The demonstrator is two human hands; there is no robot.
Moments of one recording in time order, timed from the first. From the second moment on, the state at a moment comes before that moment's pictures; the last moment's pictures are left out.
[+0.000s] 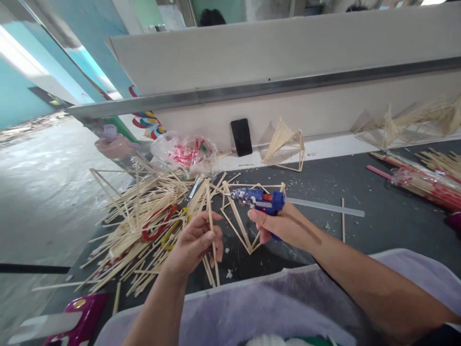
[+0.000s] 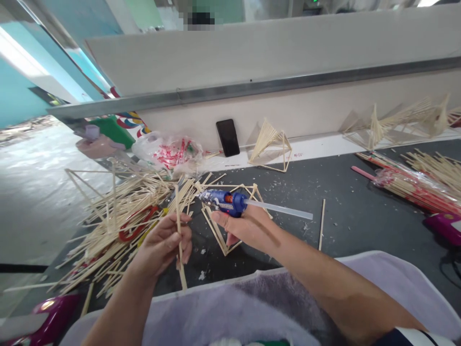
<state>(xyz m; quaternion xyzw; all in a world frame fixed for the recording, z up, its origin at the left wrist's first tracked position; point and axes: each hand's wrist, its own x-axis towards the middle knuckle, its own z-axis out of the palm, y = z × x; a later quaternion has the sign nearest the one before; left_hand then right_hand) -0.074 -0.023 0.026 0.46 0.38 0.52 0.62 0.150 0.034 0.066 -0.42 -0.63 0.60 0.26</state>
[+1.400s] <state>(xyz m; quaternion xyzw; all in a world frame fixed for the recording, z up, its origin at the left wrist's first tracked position) -0.099 -0.004 0.019 0.34 0.45 0.70 0.43 0.134 0.013 0.058 -0.37 -0.81 0.45 0.06</state>
